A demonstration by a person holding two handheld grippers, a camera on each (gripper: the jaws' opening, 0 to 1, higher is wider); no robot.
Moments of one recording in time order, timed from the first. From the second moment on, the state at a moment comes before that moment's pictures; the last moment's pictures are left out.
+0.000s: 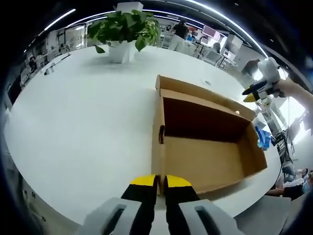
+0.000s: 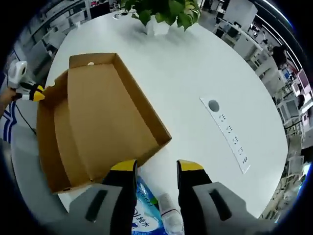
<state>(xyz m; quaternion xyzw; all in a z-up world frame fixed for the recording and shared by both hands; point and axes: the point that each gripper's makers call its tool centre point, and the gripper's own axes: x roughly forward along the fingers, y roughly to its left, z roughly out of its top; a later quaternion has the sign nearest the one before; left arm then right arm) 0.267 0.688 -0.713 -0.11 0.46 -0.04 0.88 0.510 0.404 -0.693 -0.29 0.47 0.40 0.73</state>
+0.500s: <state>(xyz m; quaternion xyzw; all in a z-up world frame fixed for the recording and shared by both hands) 0.266 0.687 -0.712 -0.12 0.46 -0.04 0.88 0.518 0.409 -0.732 -0.15 0.54 0.30 0.77</state>
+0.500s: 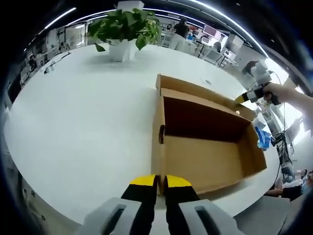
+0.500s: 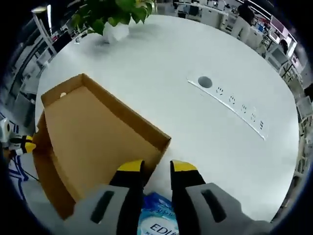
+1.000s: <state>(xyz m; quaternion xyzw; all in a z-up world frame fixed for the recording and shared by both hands) 0.266 0.686 -0.712 -0.13 0.46 -0.04 0.87 0.508 0.415 -0.728 -0.13 0.54 0.30 0.78</state>
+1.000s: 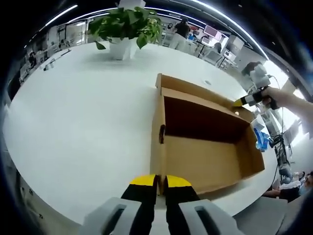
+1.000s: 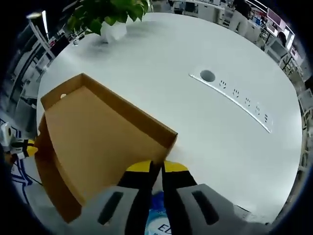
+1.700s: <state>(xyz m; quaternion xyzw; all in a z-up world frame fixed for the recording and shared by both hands) 0.264 0.686 -0.712 -0.14 0.46 -0.04 0.88 0.505 0.414 -0.698 -0.15 0.50 0.30 0.80</state>
